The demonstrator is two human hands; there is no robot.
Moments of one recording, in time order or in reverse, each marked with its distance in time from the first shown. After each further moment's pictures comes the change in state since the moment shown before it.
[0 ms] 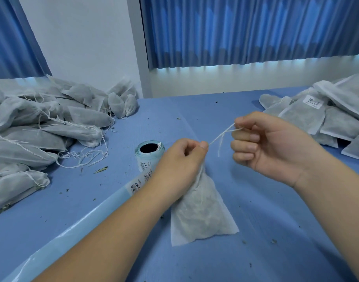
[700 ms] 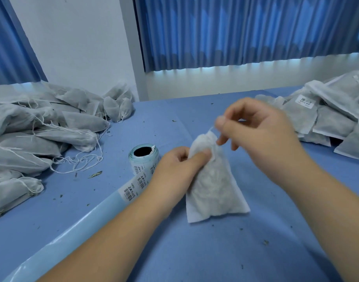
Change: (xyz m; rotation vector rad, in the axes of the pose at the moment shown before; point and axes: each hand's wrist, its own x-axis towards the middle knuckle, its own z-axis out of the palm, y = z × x) left_hand -0.004 -0.003 0.009 -0.152 -0.072 -0.059; right_hand -0.003 0.007 0.006 -0.594 0.139 -0.659
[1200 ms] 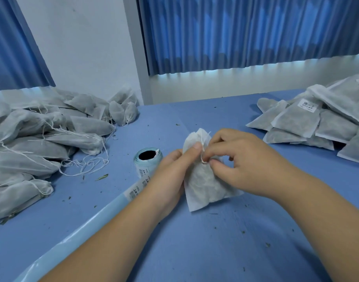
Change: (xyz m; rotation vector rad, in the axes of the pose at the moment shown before) left_hand 0.007 -0.003 -0.009 -0.348 -0.084 -0.095; right_hand -0.007 0.014 0.001 -0.741 -0.364 -0.198
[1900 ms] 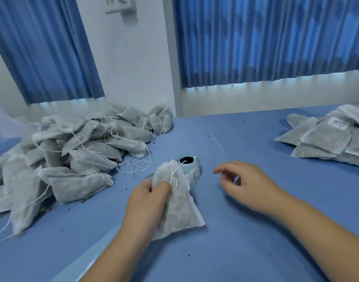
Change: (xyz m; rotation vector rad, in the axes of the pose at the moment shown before) left_hand -0.105 0.020 -0.074 0.471 0.596 0.055; right_hand -0.004 -0.020 0.046 0.274 -0.075 0.073
